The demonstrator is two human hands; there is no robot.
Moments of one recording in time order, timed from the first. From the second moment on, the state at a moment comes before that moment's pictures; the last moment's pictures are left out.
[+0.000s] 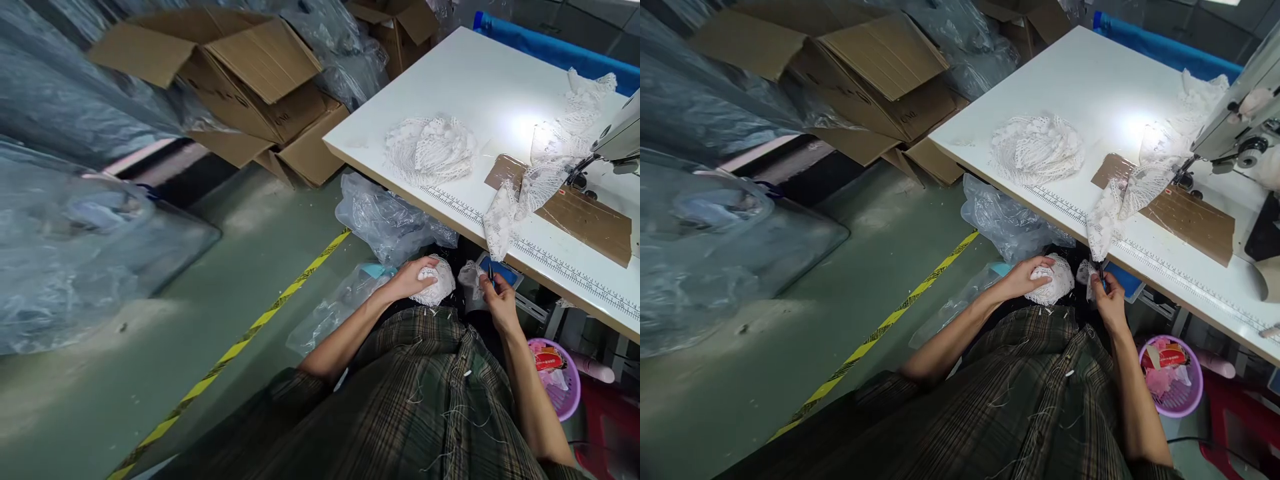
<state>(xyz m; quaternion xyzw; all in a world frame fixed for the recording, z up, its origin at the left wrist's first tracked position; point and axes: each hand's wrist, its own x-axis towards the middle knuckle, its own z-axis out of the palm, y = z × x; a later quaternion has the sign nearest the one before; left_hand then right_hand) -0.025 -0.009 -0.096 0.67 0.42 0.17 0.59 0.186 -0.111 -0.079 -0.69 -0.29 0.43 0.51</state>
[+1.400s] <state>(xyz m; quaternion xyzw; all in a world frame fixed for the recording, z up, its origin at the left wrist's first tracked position) -0.018 -0.003 -0.004 0.53 0.29 0.21 0.77 0.153 -0.115 -0.019 -0.60 -0.46 0.41 0.51</state>
